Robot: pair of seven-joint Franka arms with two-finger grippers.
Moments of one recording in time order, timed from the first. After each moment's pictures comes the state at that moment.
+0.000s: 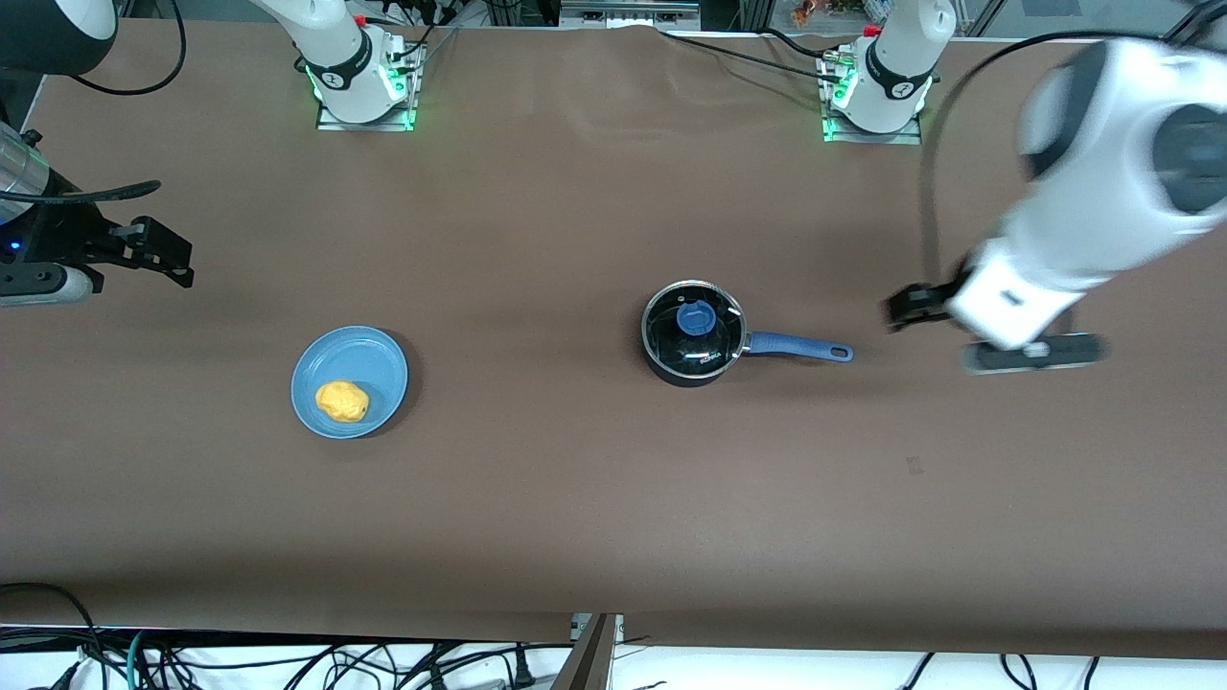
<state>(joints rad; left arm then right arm) -0.15 0.30 -0.17 -1.46 0.01 1.74 -0.46 0.21 0.12 -0.15 -1.49 -0.03 1.66 -0.04</state>
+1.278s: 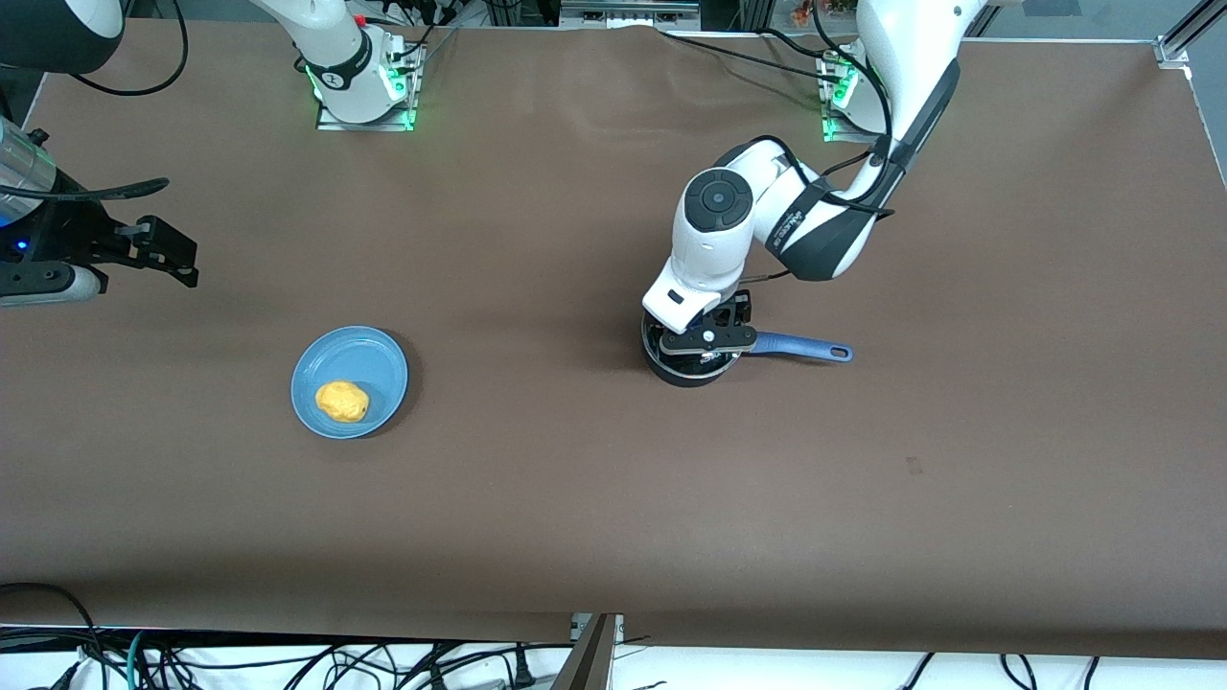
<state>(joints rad) -0.33 0.53 -0.37 -1.71 0.26 2.20 -0.86 0.21 0.12 -0.15 -1.49 -0.03 1.67 -0.04</state>
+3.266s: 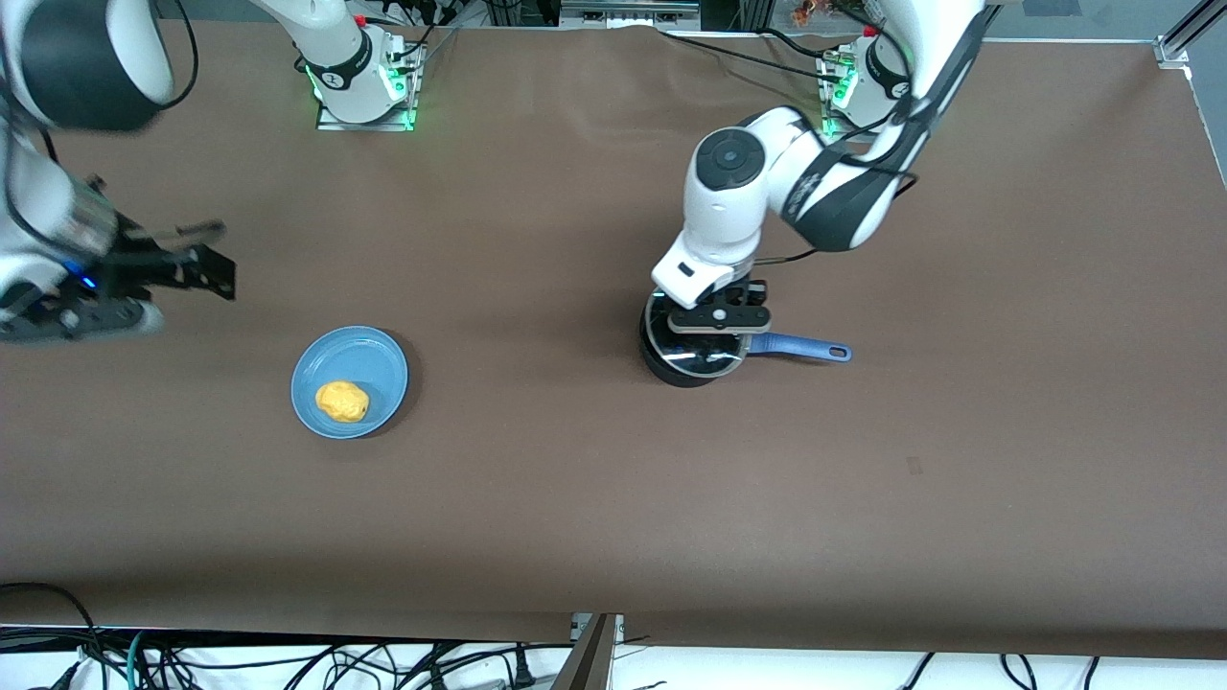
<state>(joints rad) -0.26 0.38 -0.39 -1.77 0.32 2.15 -0.75 0.22 0.24 -0.14 -1.52 -0.03 1.69 -0.09</state>
